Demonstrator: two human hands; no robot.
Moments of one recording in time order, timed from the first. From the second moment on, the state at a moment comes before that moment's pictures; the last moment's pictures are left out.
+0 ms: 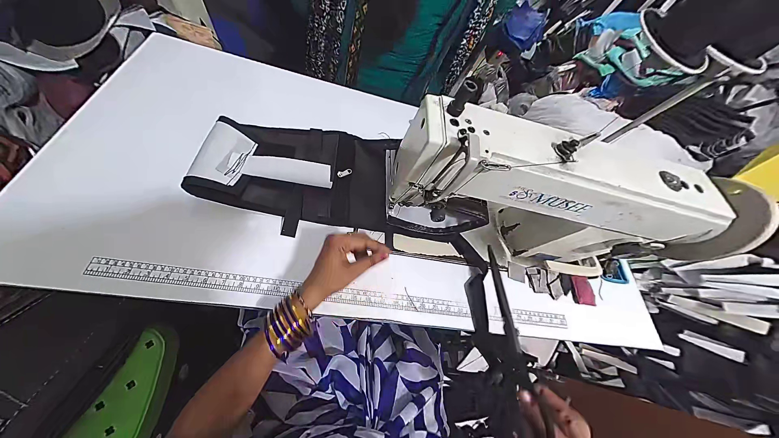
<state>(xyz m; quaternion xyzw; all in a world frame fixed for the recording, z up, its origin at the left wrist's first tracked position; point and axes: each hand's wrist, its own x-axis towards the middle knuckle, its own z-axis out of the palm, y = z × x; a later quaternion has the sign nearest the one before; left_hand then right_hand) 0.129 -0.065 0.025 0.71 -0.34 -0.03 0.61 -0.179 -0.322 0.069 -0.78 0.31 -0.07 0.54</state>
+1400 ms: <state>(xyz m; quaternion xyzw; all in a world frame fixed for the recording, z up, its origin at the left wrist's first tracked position) 0.224 -0.112 0.013 0.81 -0.33 0.02 0.49 0.034 -0.287 0.006 -0.97 0.06 -0.18 0.17</state>
